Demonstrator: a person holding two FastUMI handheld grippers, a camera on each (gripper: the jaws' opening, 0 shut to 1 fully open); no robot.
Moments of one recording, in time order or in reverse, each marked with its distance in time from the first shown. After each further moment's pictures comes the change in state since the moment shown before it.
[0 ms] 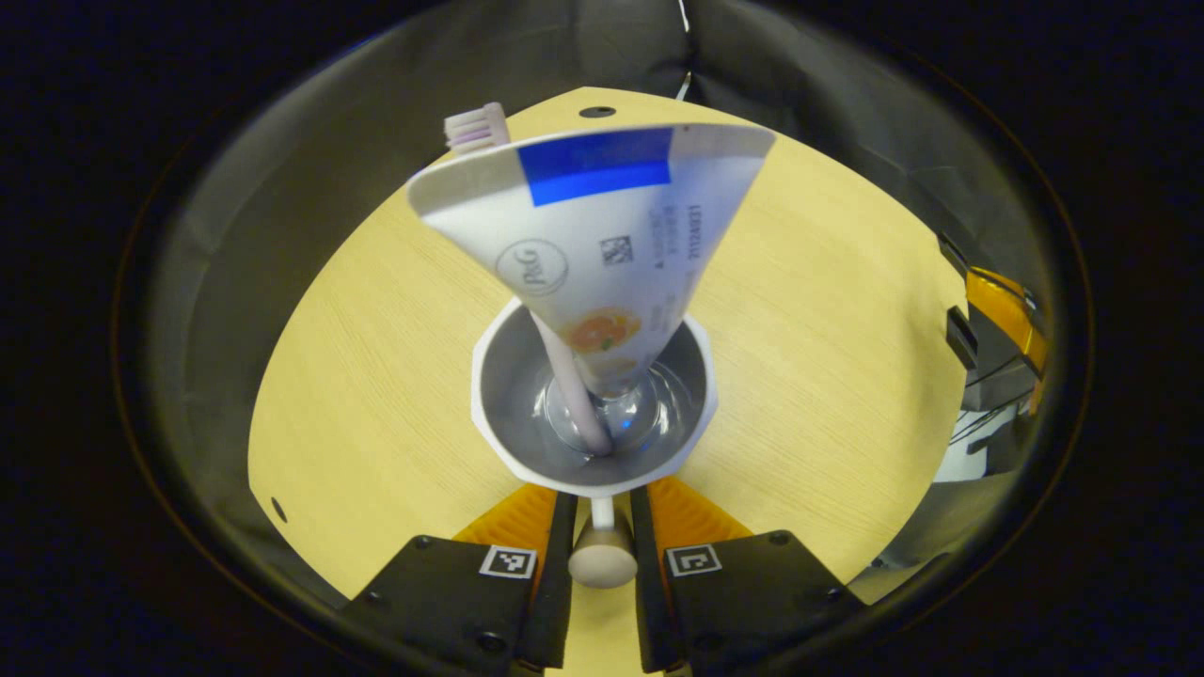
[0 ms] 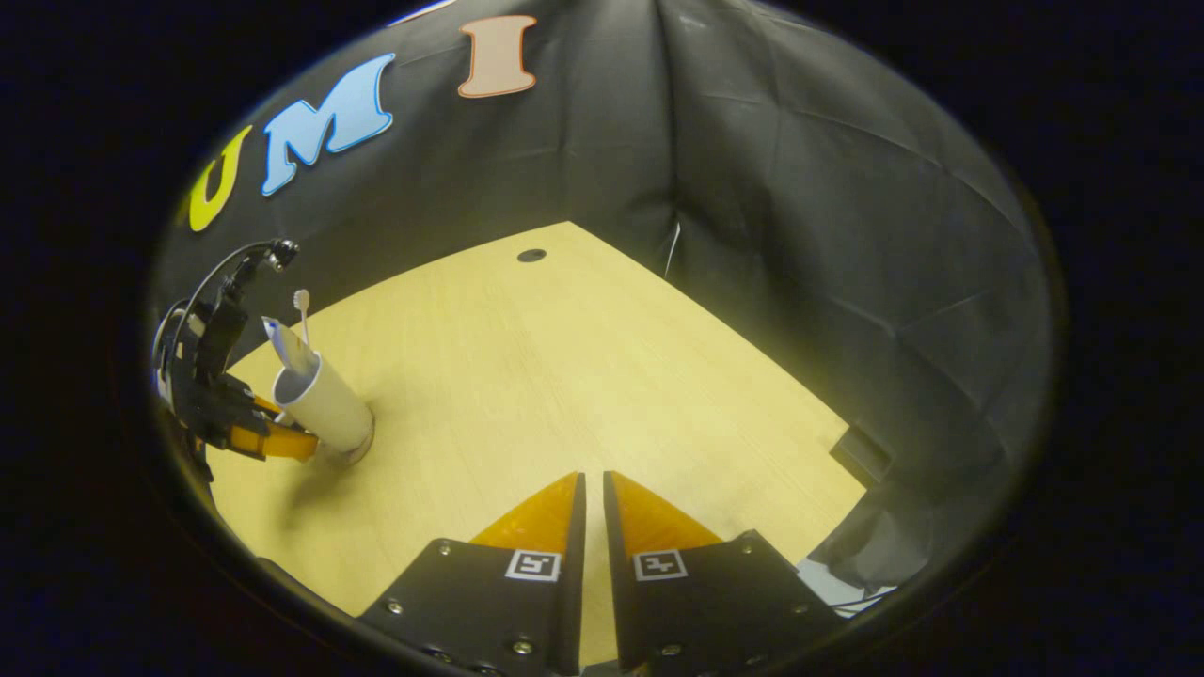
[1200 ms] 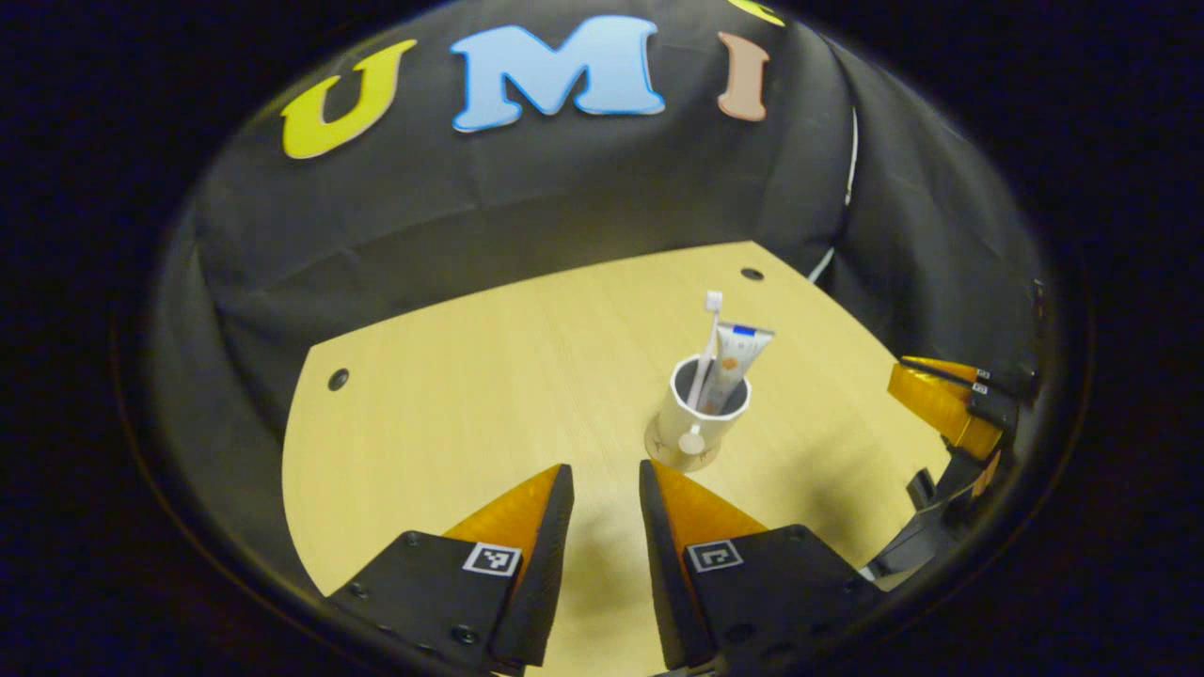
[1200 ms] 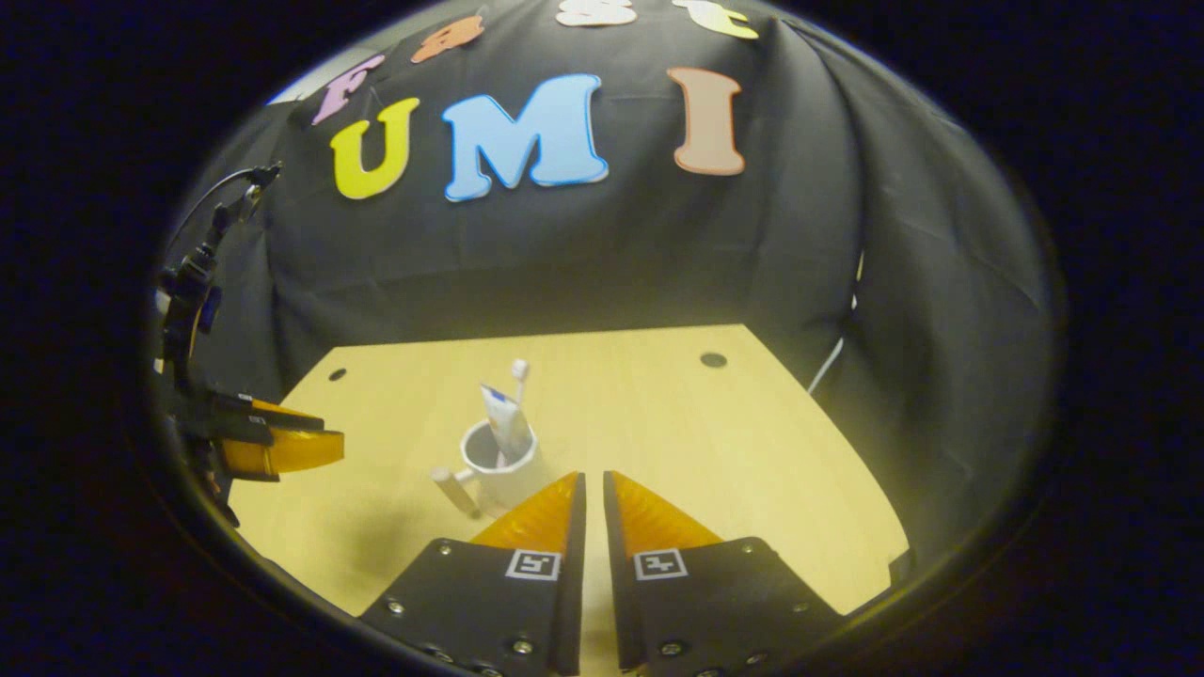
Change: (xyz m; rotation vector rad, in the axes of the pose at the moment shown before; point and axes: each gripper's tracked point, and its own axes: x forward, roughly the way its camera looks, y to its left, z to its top) left arm -0.231 0.065 -0.084 -0.558 -0.521 0.237; right arm -0.071 0.186 0.098 -0.305 -0.288 0.387
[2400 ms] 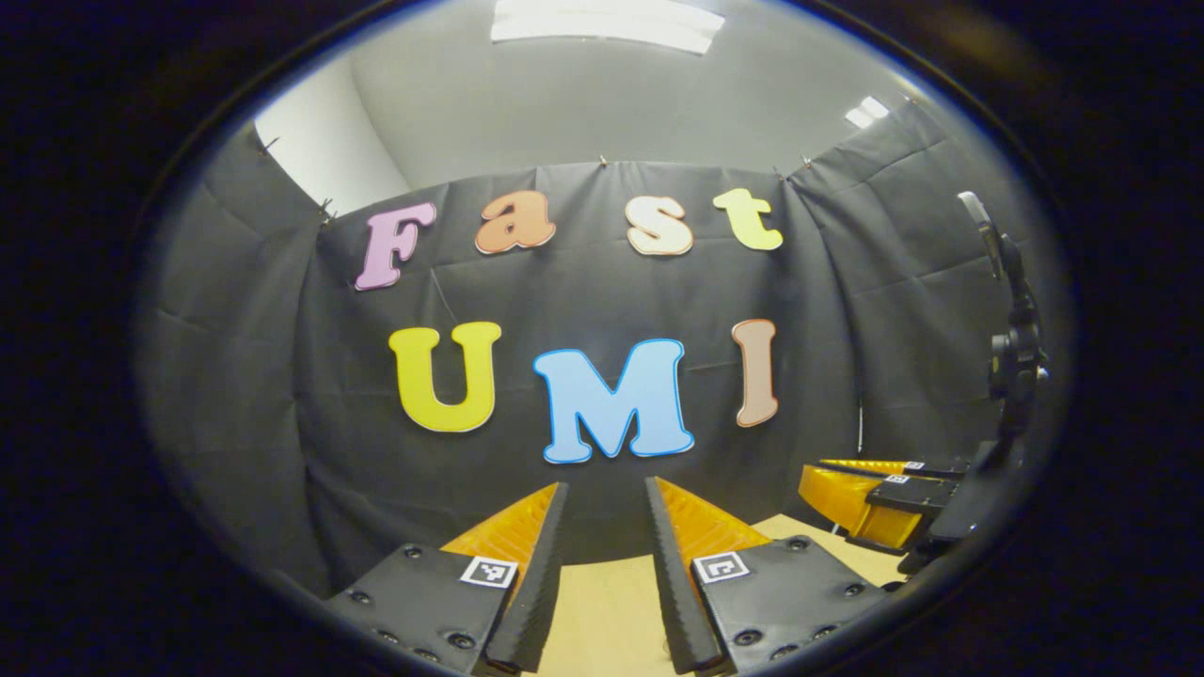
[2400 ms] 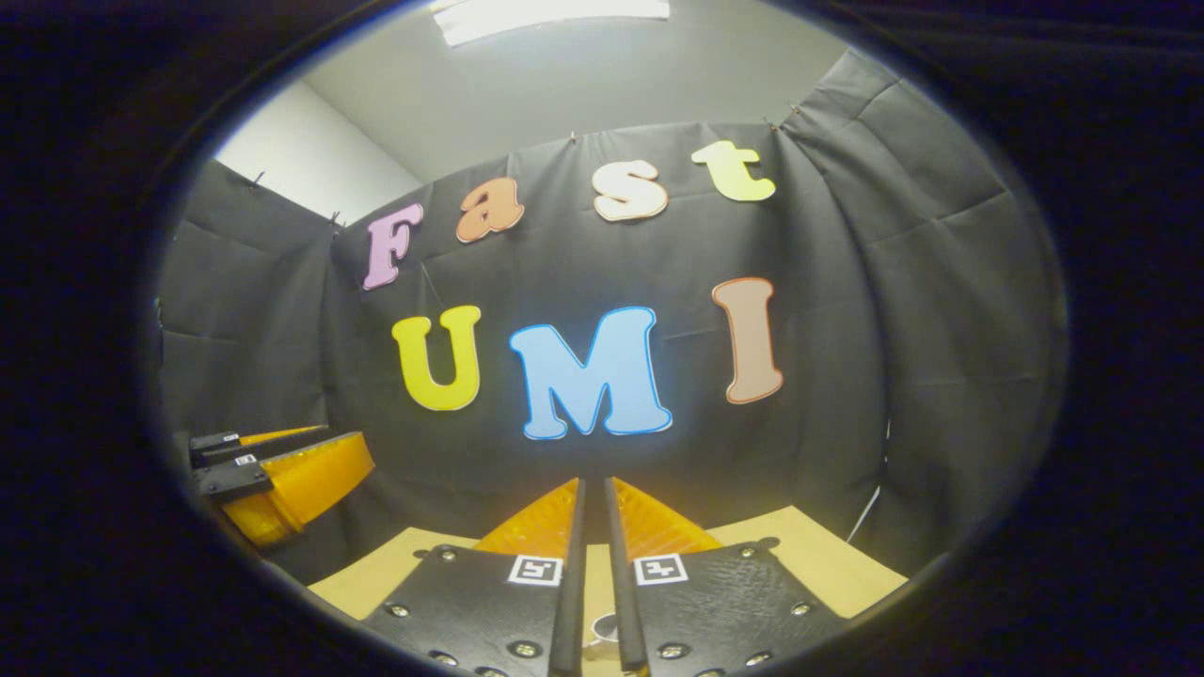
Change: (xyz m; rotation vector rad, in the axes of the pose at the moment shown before) left arm -0.213 -0.023 0.205 0.077 -0.877 0.111; right arm -0.117 0.055 0.211 0.086 -0.554 0.066
